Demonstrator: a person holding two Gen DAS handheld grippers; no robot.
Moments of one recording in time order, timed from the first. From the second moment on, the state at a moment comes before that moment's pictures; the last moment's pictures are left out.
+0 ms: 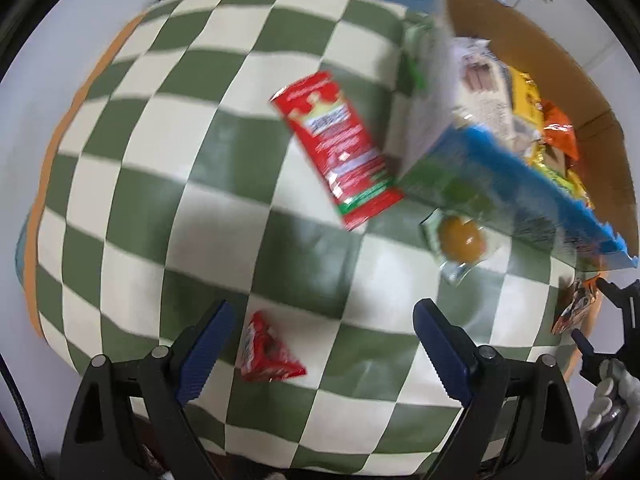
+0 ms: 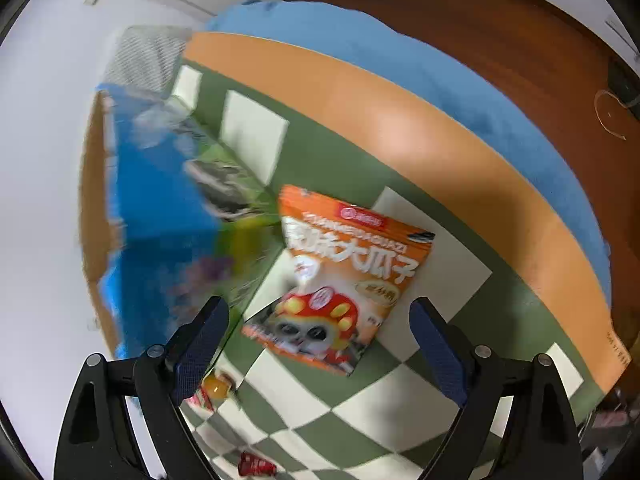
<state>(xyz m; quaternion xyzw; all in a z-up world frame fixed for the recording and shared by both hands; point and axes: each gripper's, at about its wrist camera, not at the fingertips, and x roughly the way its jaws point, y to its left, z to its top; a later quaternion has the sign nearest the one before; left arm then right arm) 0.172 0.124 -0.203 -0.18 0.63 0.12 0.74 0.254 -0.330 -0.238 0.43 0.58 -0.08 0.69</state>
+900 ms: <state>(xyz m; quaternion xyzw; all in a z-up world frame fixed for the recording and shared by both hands) 0.122 0.151 -0.300 -0.22 0.69 0.13 0.68 0.219 -0.163 -0.261 0.05 0.71 0.11 0.69</state>
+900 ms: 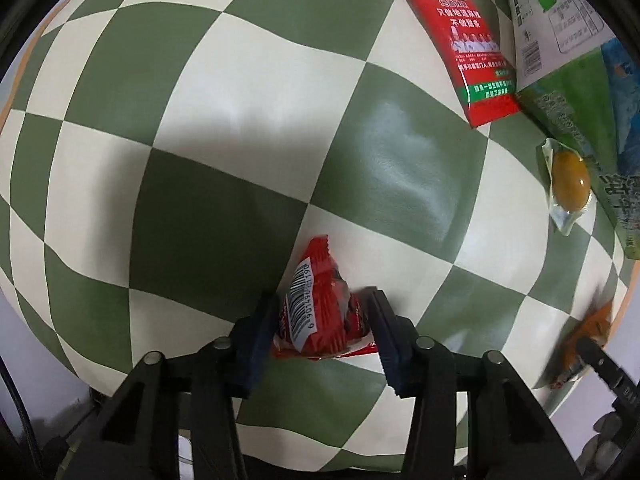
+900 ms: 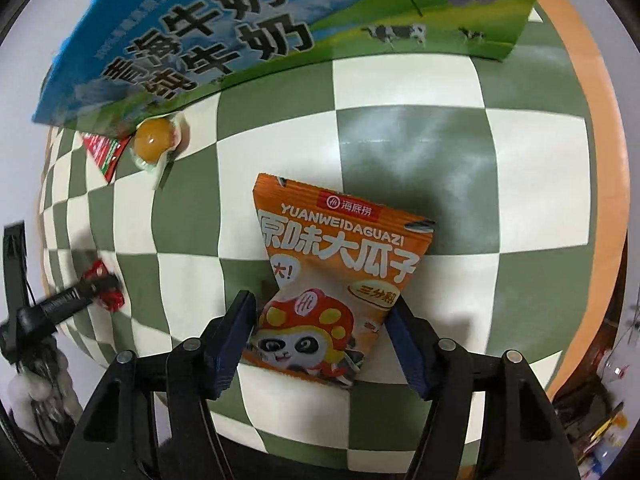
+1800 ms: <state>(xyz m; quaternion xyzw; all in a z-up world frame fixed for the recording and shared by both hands) 0.127 -0.020 -0.297 -0.07 0.70 -0.01 0.71 0.175 -0.164 -0.277 0.04 0.71 0.10 0.70</state>
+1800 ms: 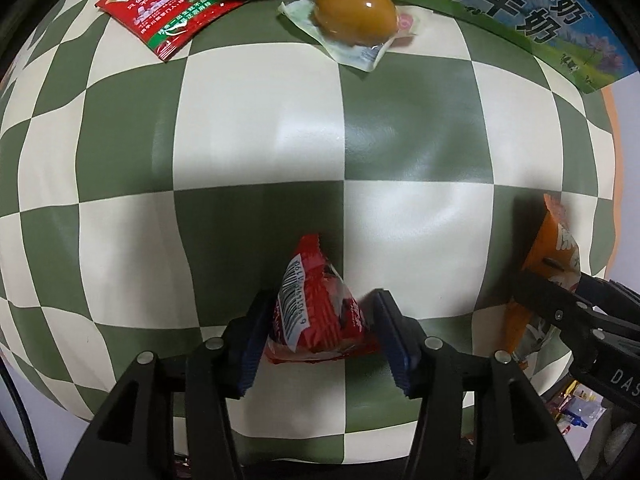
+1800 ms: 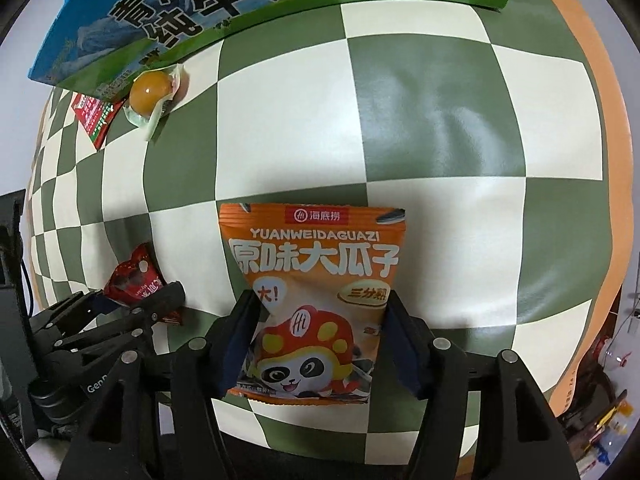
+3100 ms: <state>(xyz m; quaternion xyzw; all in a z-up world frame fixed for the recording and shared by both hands) 0.339 -0.032 -0.117 -0.11 0.61 -0.09 0.78 0.364 -0.203 -0.059 0.05 0.55 0.16 0.82</state>
